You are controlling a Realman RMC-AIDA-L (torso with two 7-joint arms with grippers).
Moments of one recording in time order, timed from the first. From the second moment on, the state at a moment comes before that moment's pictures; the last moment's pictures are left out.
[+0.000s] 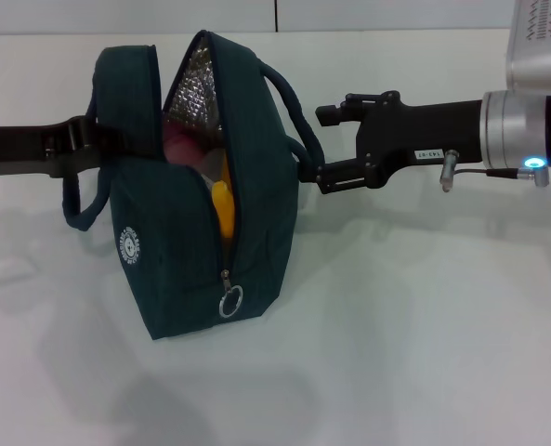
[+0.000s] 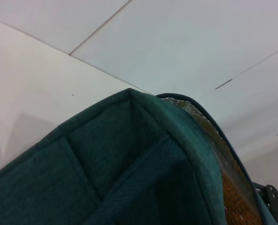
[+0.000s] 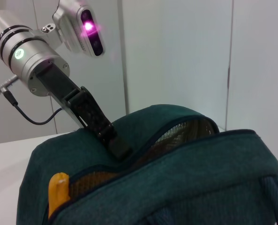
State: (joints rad) left arm -0.48 -2.03 0.69 0.98 2.05 1.64 -2.45; right arm 0.67 2.02 -1.39 -0.78 -1.58 -1.15 1.47
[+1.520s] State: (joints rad) left arm -0.48 -2.04 0.69 0.98 2.05 1.64 -2.43; right arm 0.69 2.03 -1.43 -0.79 -1.53 -1.14 1.44
